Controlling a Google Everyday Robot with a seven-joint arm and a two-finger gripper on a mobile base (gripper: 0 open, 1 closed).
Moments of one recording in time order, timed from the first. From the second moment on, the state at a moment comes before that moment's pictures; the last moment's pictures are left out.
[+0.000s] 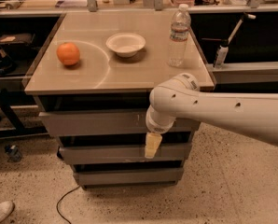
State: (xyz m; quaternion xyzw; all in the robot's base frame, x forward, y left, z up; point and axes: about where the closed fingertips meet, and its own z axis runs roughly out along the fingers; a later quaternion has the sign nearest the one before) arm 0.572 -0.047 0.632 -0.66 0.73 -0.01 0.17
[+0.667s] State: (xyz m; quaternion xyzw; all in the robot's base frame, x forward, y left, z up) arm 0.537 -0.050 0.632 -0.68 0.72 0.00 0.14
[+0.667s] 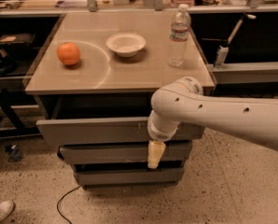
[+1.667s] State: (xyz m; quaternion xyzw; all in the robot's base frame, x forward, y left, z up) arm 0.466 -0.069 0.638 -0.69 0.72 0.05 0.11
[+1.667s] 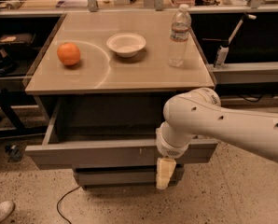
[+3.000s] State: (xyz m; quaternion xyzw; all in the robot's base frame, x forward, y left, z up) arm 0.444 -0.070 0.628 -0.70 0.71 0.06 0.08
